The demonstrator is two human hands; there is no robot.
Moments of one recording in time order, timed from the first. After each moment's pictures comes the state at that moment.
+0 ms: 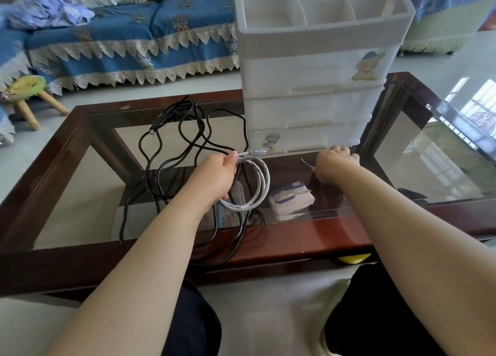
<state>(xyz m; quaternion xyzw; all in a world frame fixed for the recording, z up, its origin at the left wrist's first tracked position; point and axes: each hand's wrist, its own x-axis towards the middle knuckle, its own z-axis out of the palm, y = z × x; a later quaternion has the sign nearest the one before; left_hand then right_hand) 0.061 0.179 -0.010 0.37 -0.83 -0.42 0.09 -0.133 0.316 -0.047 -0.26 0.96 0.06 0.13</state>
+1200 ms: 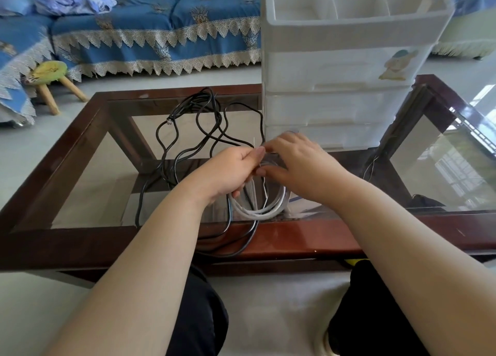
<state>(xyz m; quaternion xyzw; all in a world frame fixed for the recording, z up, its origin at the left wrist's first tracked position) 0.077 0.178 0.005 0.26 -0.81 -0.53 0.04 -0.032 0.298 0.012 -0.57 0.81 -0.17 0.03</state>
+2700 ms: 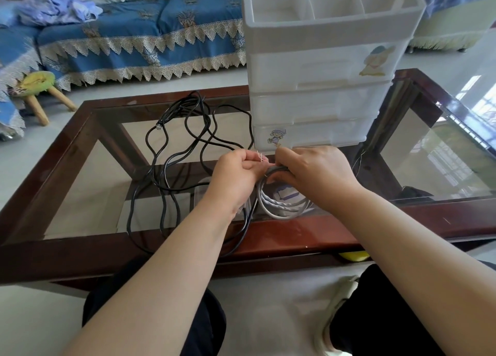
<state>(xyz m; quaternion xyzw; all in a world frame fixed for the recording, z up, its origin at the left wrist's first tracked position) 0.062 0.220 -0.003 0.34 -0.71 -0.58 0.19 -0.057 0.327 -0.019 -0.61 0.73 -0.20 -0.25</state>
